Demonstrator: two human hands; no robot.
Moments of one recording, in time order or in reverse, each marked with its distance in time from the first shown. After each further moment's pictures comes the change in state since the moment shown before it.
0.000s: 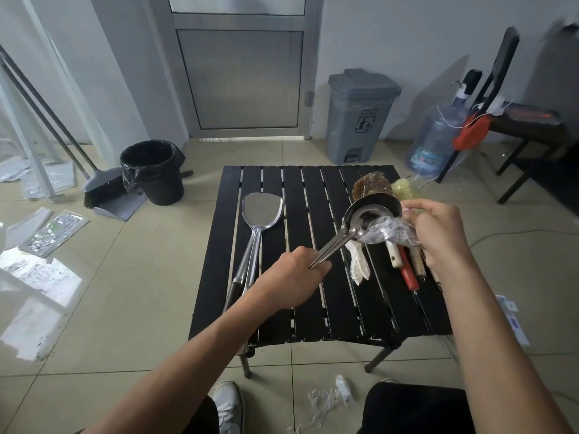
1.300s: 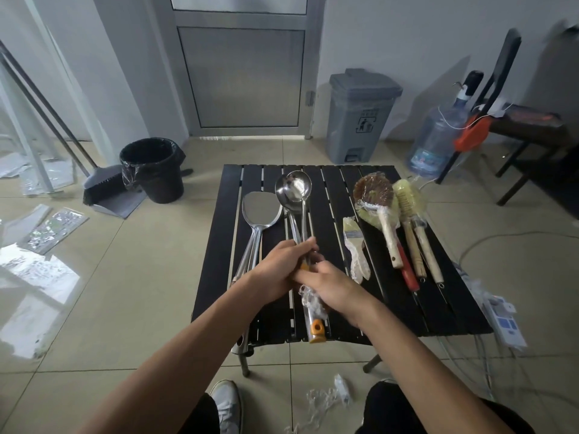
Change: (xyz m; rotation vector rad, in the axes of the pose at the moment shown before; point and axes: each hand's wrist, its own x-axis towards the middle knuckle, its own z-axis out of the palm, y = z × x) left_hand 0.049 -0.043 0.009 -1.036 -0.070 -0.186; right_hand -0.113 0.001 0.096 -0.036 -0.902 0.072
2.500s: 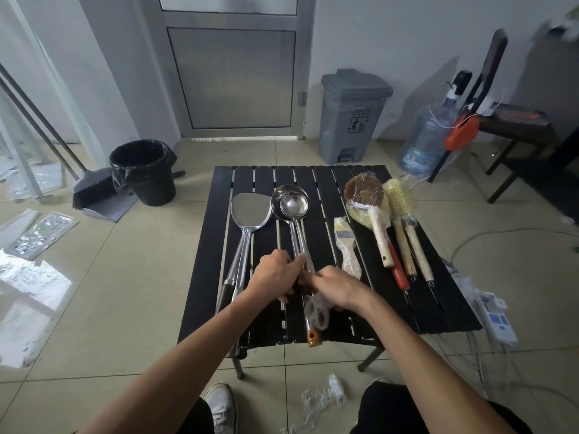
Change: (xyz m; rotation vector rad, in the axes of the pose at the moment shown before) left_hand 0.008 -0.017 0.000 0.888 0.331 0.066; right_hand 0.016 0.024 -0.033 -0.447 0.001 0.182
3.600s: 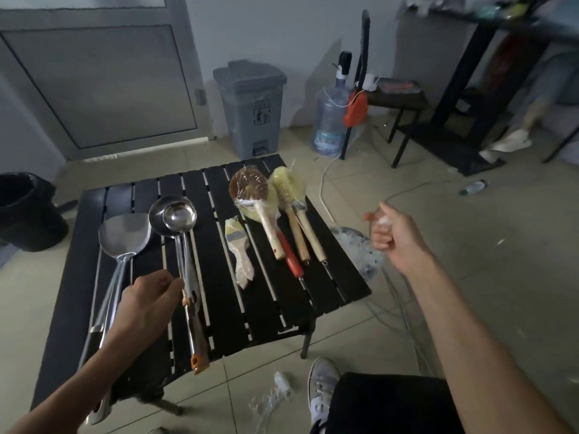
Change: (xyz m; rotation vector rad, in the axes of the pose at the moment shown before) left_hand -0.020 0.001 0.003 0.139 0.194 0.276; right_hand -0.077 0.208 -0.172 1.253 0.683 0.014
